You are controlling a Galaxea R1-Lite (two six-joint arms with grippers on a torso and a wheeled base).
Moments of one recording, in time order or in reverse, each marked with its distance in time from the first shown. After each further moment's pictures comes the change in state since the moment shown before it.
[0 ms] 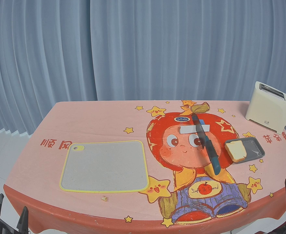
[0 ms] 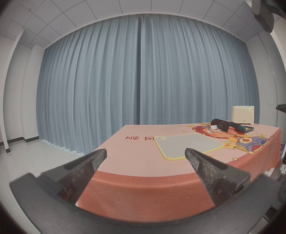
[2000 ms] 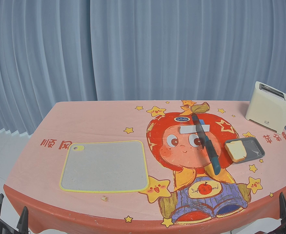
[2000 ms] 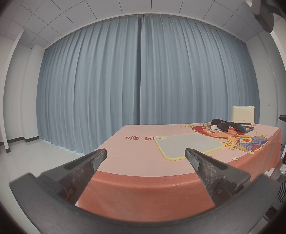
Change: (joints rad) left arm 0.000 0.000 0.000 0.000 0.000 0.000; right arm 0.065 -0.237 0.073 0.190 -0.099 0.085
